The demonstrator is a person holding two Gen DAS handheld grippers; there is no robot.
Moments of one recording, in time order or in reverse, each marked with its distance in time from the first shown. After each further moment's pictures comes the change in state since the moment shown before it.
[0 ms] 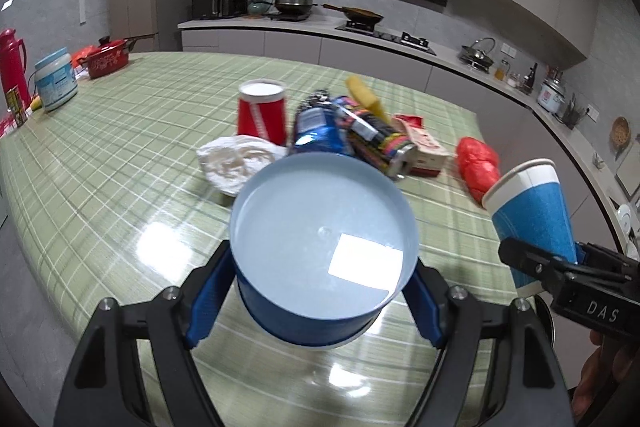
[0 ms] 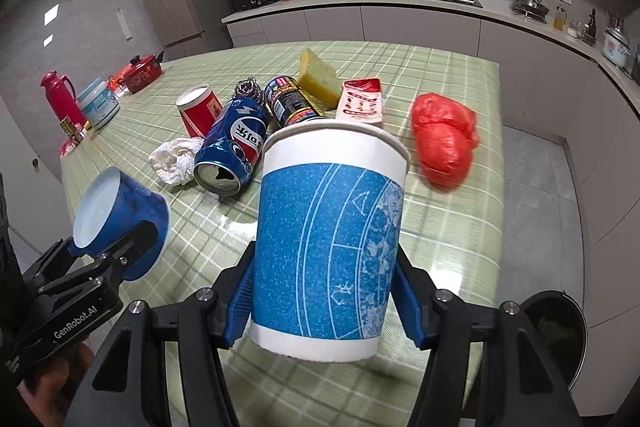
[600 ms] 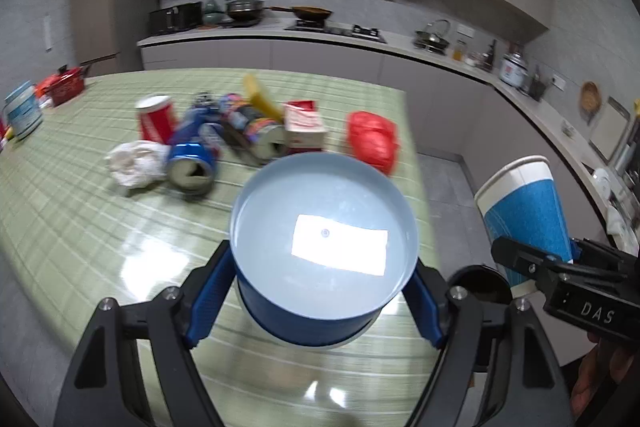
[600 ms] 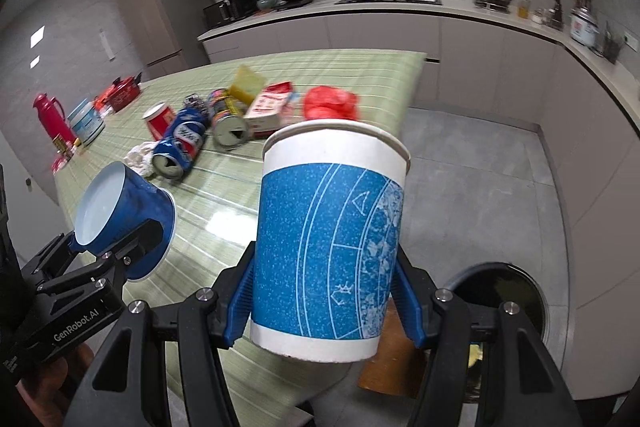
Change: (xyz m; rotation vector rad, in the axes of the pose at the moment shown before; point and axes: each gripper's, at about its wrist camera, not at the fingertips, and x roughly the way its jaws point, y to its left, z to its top) left arm -0.025 -0.125 -0.027 0.100 -0.001 -0.081; right arm -0.075 -0.112 -0.046 0.086 -0.036 -0.064
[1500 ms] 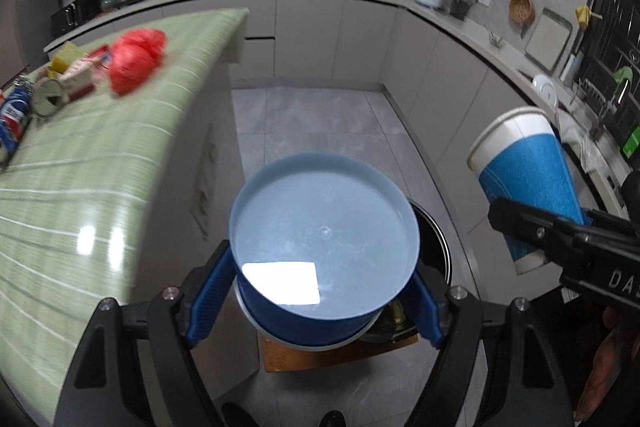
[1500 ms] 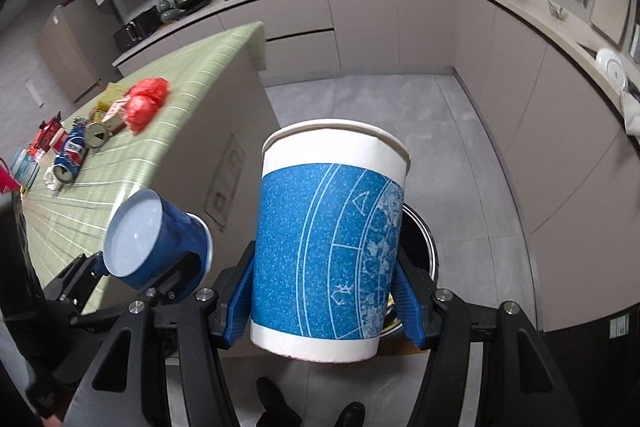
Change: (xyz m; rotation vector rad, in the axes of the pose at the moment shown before) left arm 0.059 -0.208 -0.078 0.188 0.186 -0.194; right arm -0.037 -0.193 -0.085 0.234 0.066 -0.178
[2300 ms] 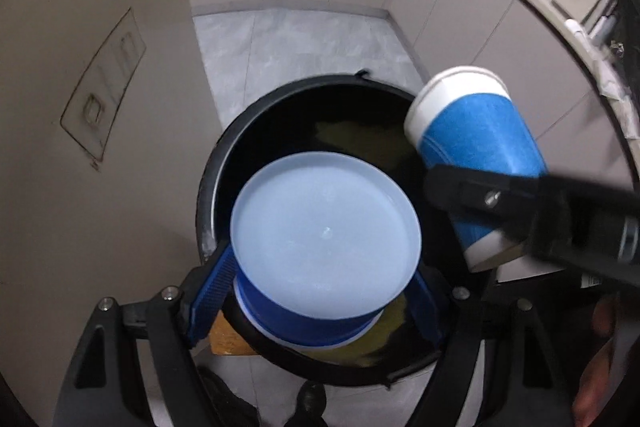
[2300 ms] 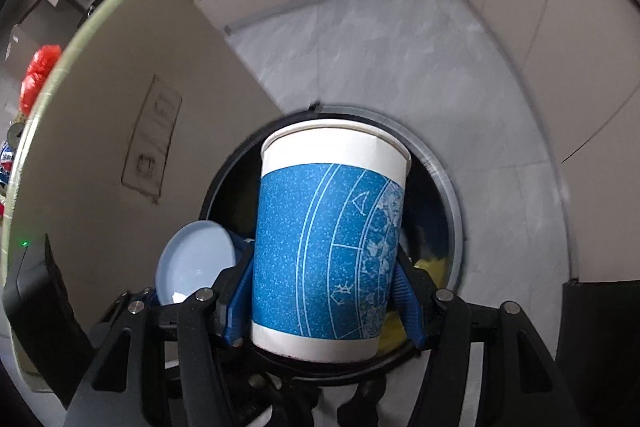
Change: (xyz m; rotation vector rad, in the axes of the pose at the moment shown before) left arm 0.149 -0.041 -0.042 -0.041 0.270 0.022; right arm 0.179 -0.079 -0.017 0.160 0.306 0.057
